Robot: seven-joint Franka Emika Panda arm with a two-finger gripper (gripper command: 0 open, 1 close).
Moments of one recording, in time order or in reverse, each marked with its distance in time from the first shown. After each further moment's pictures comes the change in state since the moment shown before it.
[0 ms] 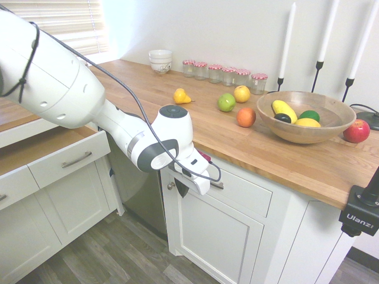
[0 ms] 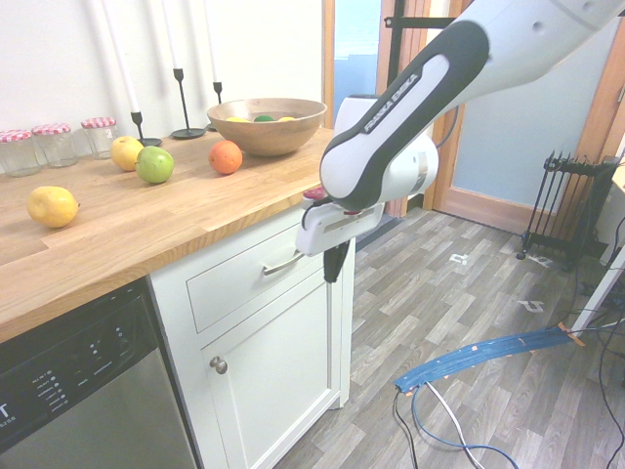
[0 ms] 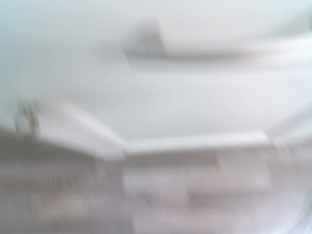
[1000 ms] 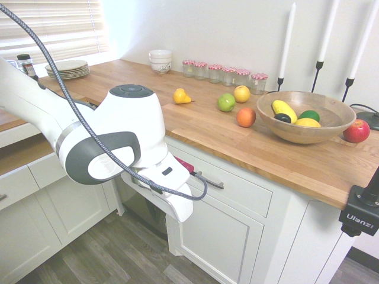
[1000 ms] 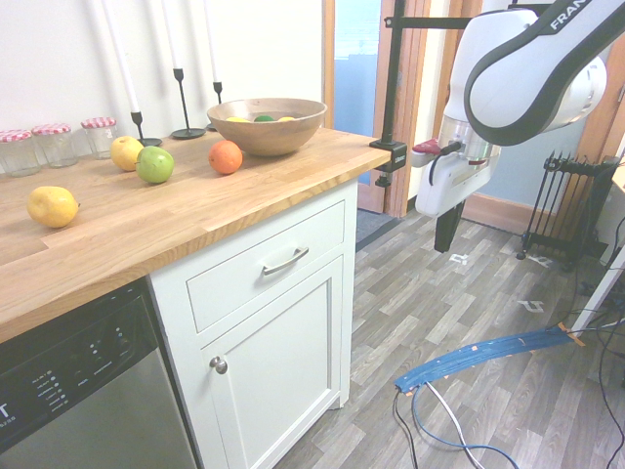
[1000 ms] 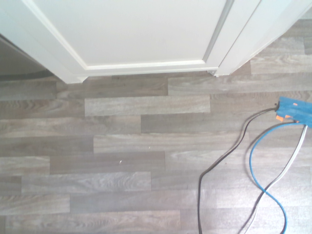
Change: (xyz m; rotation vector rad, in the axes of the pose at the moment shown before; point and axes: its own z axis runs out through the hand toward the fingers) arm -0.056 0.138 -0.102 -0.053 0.000 -0.010
